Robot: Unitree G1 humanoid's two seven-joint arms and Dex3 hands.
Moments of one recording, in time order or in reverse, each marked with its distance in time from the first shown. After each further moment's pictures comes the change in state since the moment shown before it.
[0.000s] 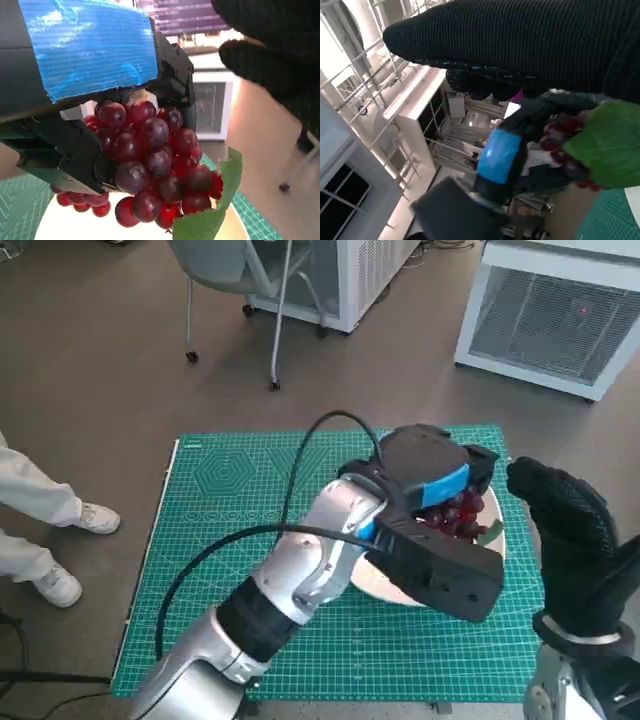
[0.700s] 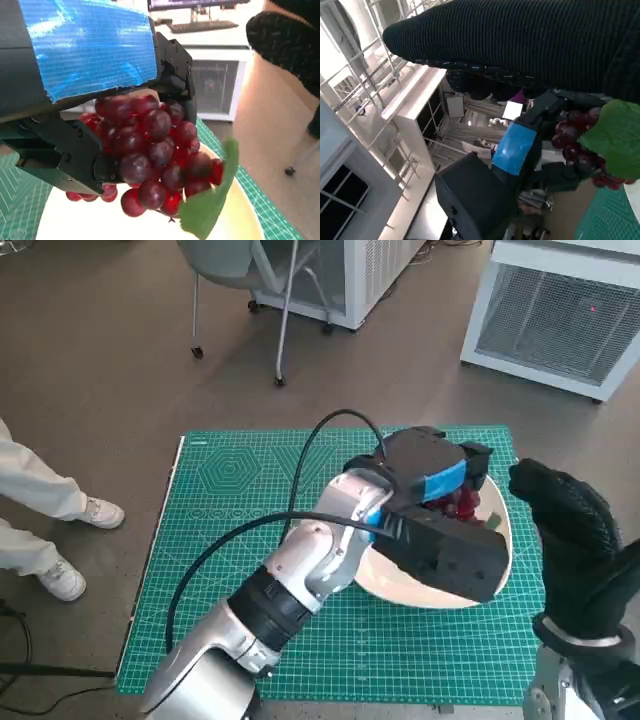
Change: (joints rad) left arm -0.039 -0.025 0.008 0.135 -0.056 -0.002 -0.009; right arm 0.008 0.004 -0.001 -0.002 0.000 0.000 -0.011
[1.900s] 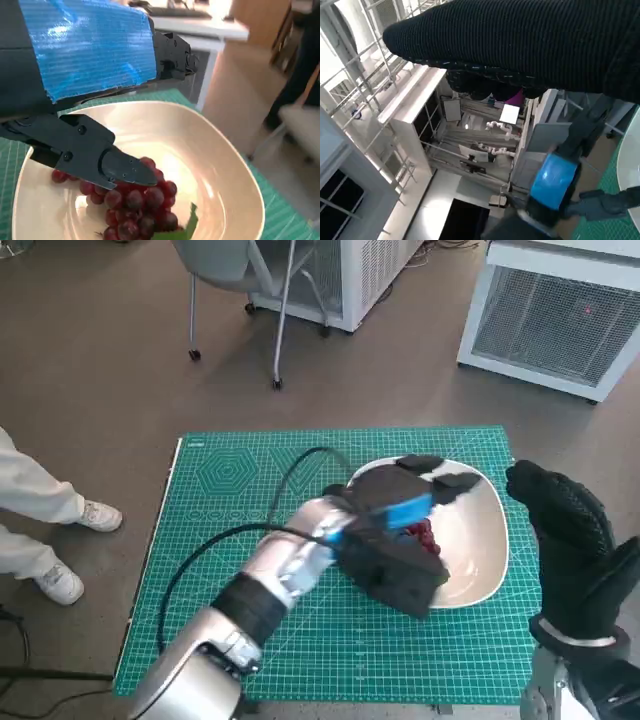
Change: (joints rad) left arm 0.105 0.089 0.063 0.254 -0.159 -0.444 0.190; right arm -0.001 0.008 0.003 0.014 -0.018 -0.001 -0.014
